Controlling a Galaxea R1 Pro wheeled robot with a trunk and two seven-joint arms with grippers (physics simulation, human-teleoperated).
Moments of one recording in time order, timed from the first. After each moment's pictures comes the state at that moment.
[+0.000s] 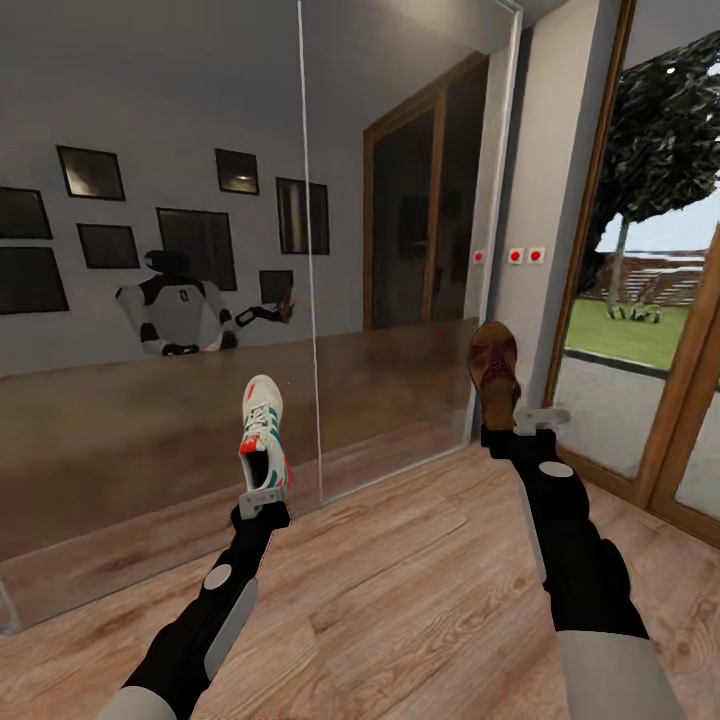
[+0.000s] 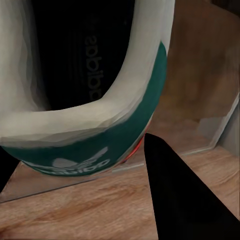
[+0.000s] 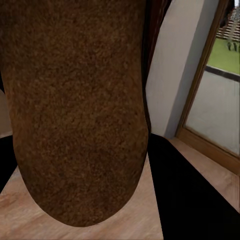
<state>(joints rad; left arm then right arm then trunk) -0.47 -0.02 -0.21 -0.92 0.32 -0.15 0.12 -0.59 0.05 -0.13 -1.44 0.28 0.59 0.01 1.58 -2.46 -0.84</state>
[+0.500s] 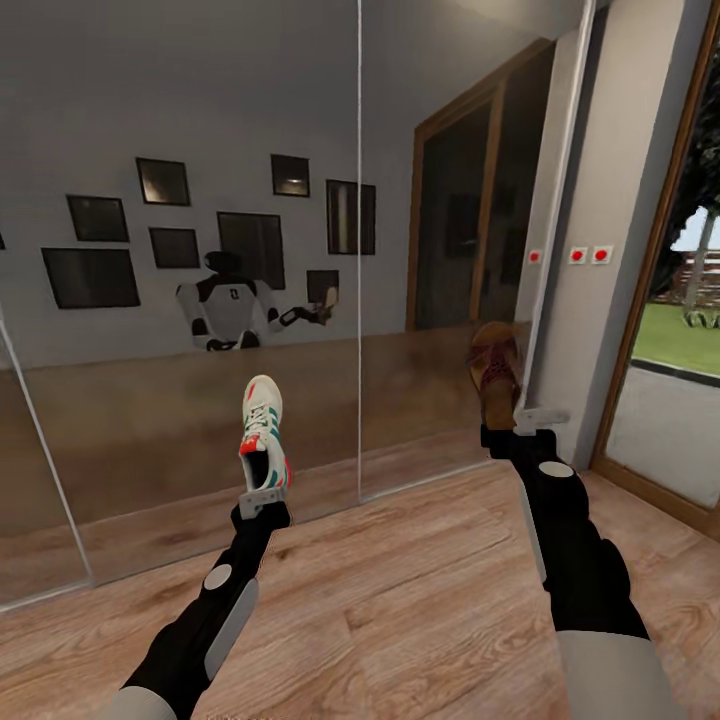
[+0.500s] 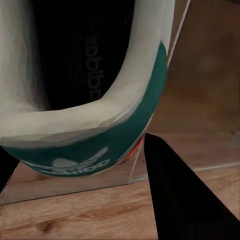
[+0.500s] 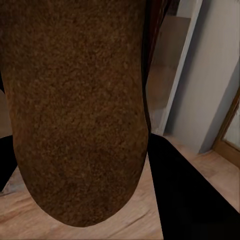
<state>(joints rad) -0.47 -0.02 -0.21 -0.92 0.32 -0.15 0.12 -0.59 0.05 -0.13 -1.44 0.28 0.59 0.01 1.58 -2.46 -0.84</state>
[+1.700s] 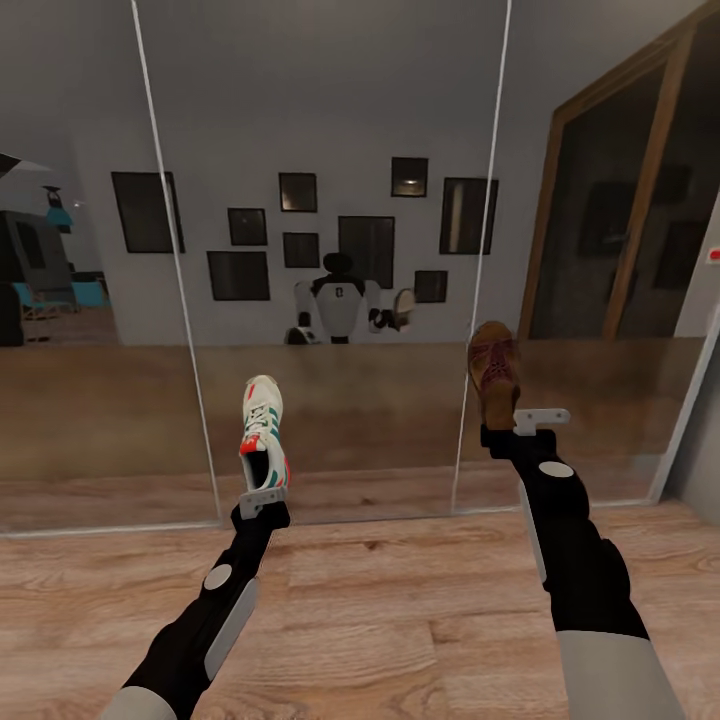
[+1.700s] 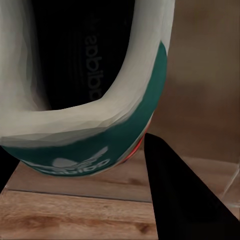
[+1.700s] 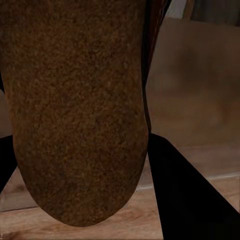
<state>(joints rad) -0.47 -0.02 -0.21 -0.92 0.32 -0.15 0.12 -0.59 0.05 -0.13 -1.44 0.28 0.59 0.01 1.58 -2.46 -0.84</state>
